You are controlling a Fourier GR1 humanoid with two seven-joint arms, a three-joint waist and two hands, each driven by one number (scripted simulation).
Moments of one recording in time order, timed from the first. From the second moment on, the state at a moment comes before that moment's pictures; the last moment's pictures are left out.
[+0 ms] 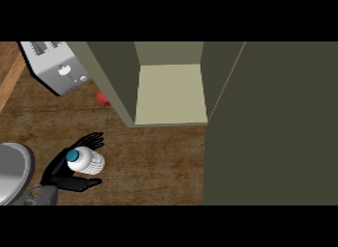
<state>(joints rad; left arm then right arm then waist) -0.25 0.25 0.11 -0.60 -0.02 -0.55 -0.63 0.76 -0.21 -0.18 -2.38 -0.49 0.46 -0.10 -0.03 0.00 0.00</state>
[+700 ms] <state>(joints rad) -0.29 0.22 0.13 -0.54 0.07 -0.61 -0.63 0.84 -0.24 -0.23 -2.37 -0.52 0.50 -0.17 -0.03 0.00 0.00</state>
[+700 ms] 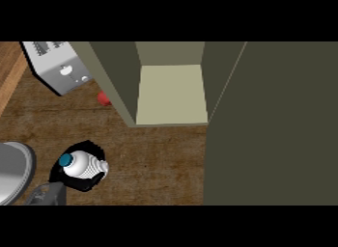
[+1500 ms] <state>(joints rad) -0.26 0.15 0.25 -0.73 0.21 -0.37 -0.68 0.91 -0.25 -0.26 -2.38 -0.55 0.51 -0.22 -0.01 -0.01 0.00</state>
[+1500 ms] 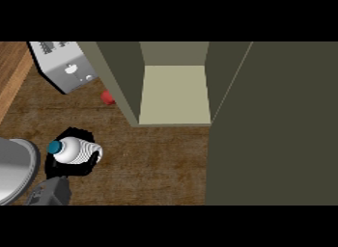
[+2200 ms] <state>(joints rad) -0.27 0.01 0.00 -1.11 0.26 -0.05 -0.41 0.91 -0.29 -0.29 -2.37 -0.58 0.50 -0.23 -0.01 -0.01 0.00</state>
